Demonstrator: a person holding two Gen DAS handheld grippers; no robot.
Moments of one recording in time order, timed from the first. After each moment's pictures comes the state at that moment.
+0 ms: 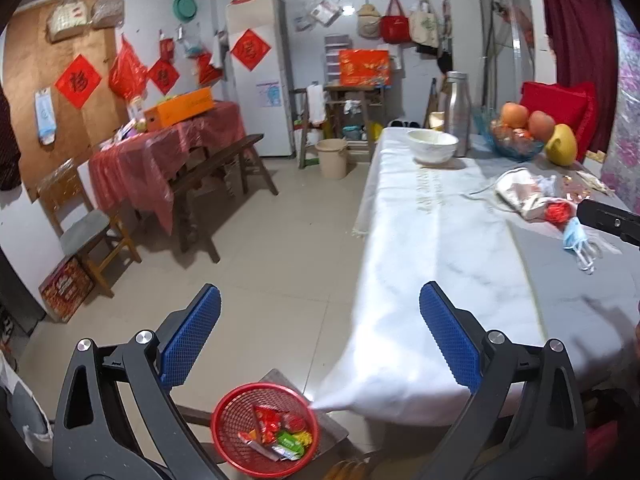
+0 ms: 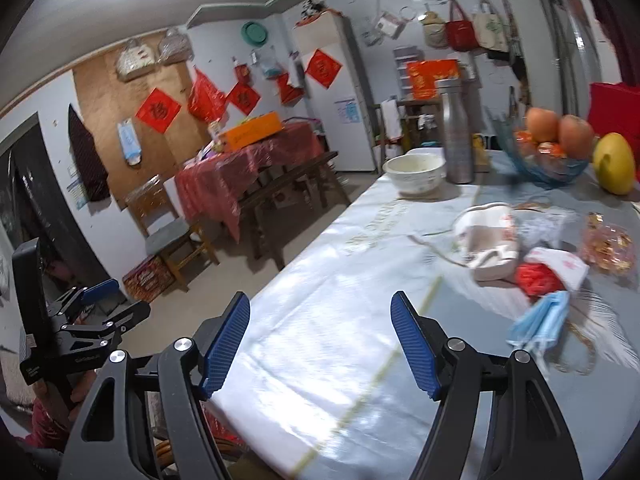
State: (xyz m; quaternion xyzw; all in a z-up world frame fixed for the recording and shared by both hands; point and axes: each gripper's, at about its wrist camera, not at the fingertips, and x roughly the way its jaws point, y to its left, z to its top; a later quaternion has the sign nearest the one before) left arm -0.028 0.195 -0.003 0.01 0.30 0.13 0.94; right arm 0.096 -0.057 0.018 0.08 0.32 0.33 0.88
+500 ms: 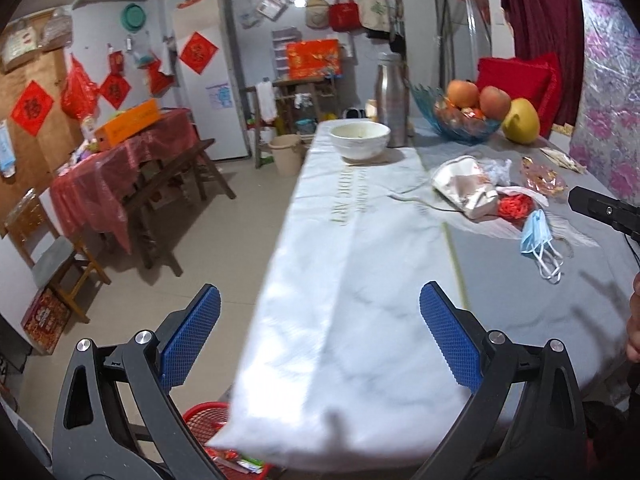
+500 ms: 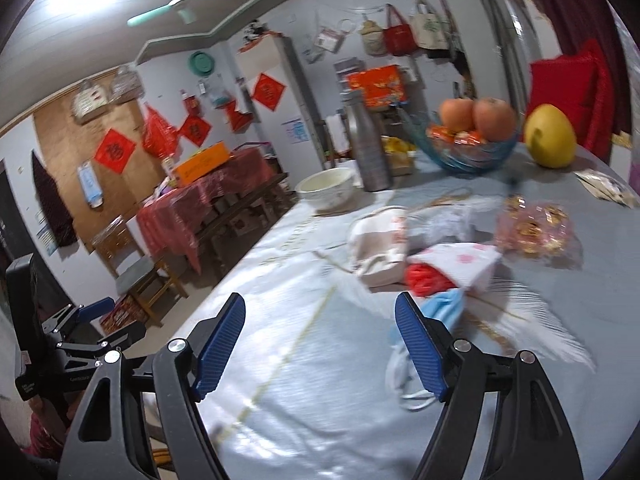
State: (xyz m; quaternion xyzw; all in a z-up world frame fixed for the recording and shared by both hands) left arm 0.052 0.108 -0.012 0.04 0.33 0.06 0.94; right arm 0.130 -0.152 -0.006 0.13 0.32 0.25 0.91
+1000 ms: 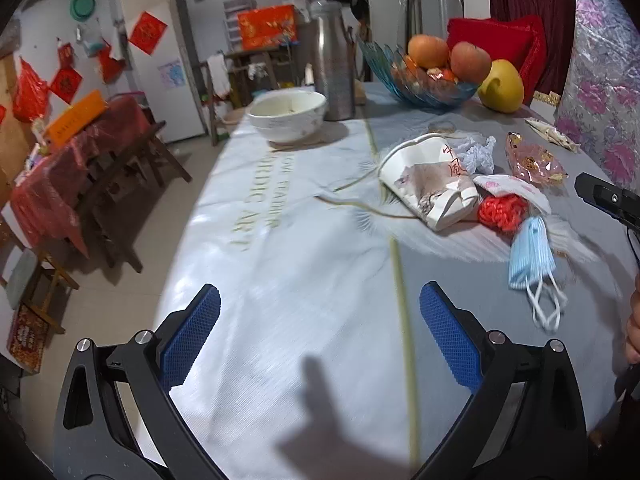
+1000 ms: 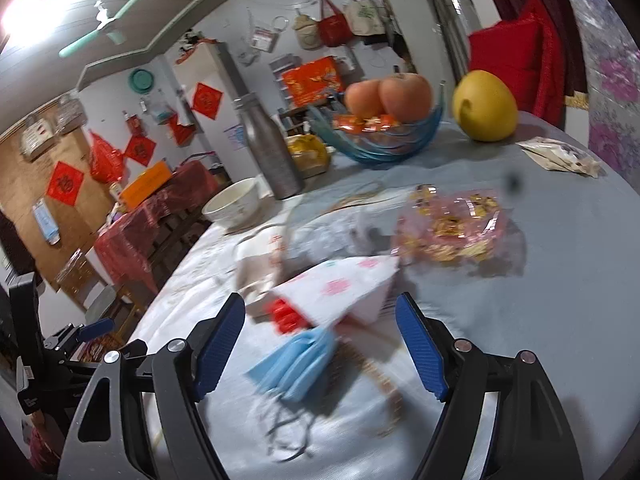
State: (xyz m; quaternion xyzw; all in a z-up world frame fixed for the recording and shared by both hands) left arm 0.166 0.050 -0.047 0.05 0.40 0.00 0.92; right arm 0.206 -0.227 -0.049 0.17 0.35 0.16 0.91
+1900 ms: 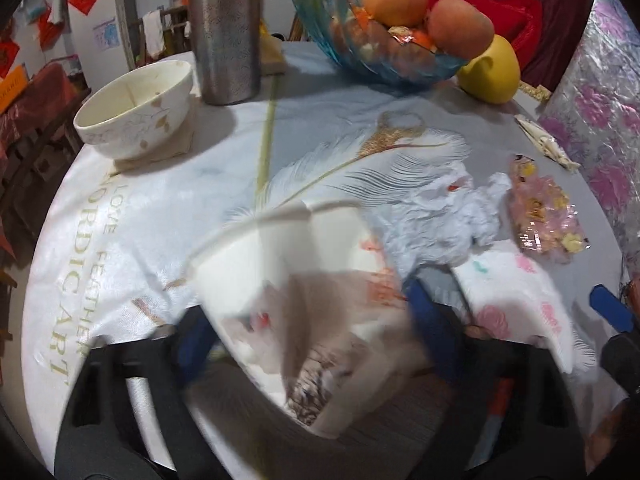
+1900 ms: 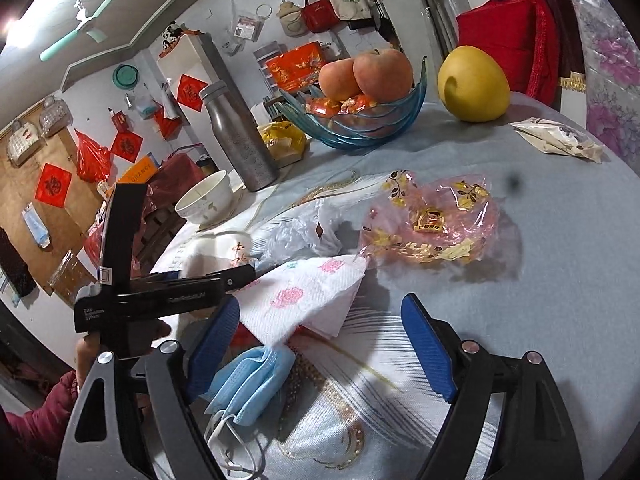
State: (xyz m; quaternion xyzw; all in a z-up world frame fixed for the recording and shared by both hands) left arm 0.318 -0.017 -0.090 0.00 0.46 -0.10 0.88; right arm 0.231 -0.233 -0.071 0.17 0.38 0.15 0.90
